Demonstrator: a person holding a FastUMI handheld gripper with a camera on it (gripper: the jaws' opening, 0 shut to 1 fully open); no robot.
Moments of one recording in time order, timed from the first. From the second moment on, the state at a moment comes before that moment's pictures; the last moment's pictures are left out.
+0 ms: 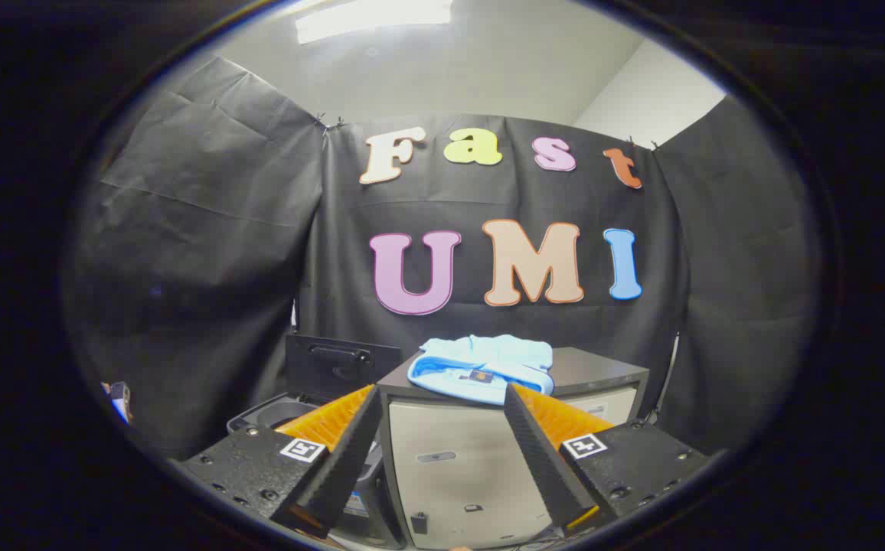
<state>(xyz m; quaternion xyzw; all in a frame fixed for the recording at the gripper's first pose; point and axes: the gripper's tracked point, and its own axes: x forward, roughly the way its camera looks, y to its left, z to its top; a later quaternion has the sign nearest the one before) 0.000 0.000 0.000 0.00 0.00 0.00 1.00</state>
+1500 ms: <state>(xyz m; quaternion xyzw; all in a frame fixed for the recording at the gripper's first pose) 0.119 -0.028 0.051 -0.04 0.02 0.01 1.00</state>
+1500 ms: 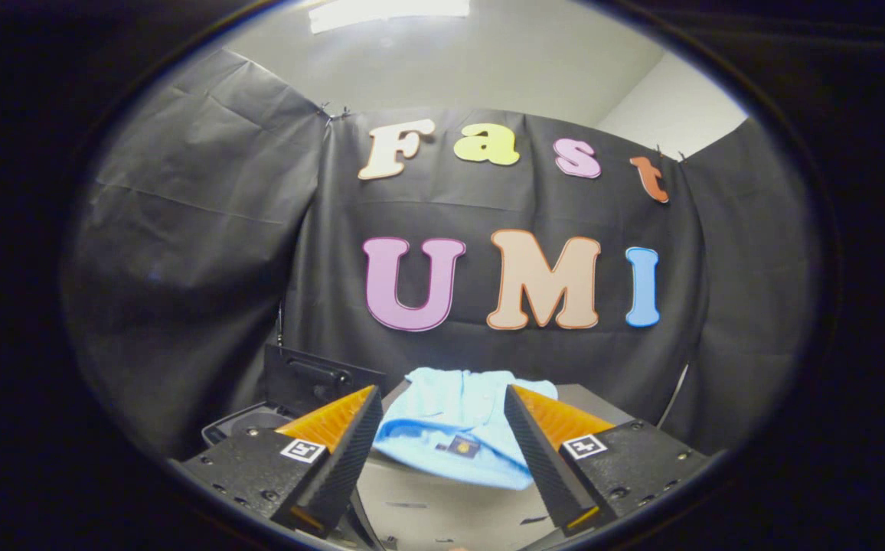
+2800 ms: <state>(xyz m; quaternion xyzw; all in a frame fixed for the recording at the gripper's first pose) 0.273 -0.063 -0.091 0.00 0.31 -0.01 0.95</state>
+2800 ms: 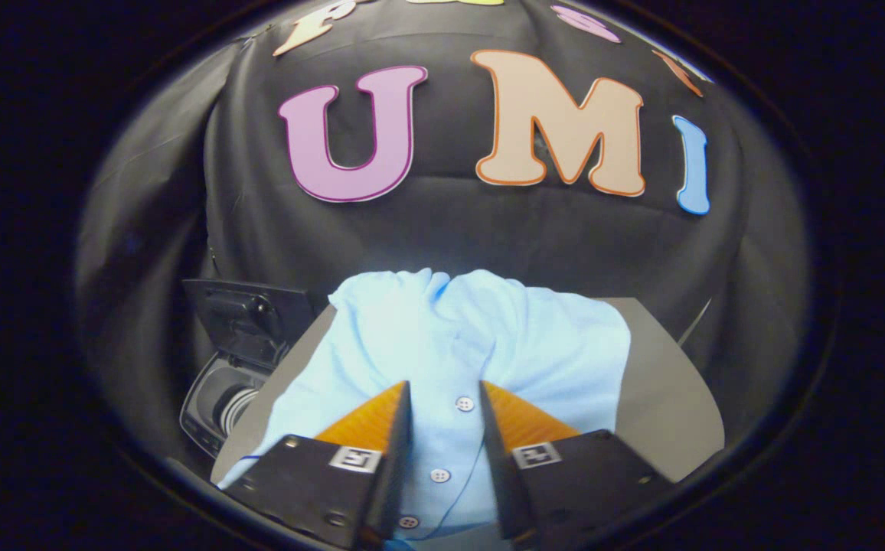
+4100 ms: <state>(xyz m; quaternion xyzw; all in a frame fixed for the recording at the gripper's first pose) 0.222 0.124 -0.068 0.04 0.21 0.11 0.97</state>
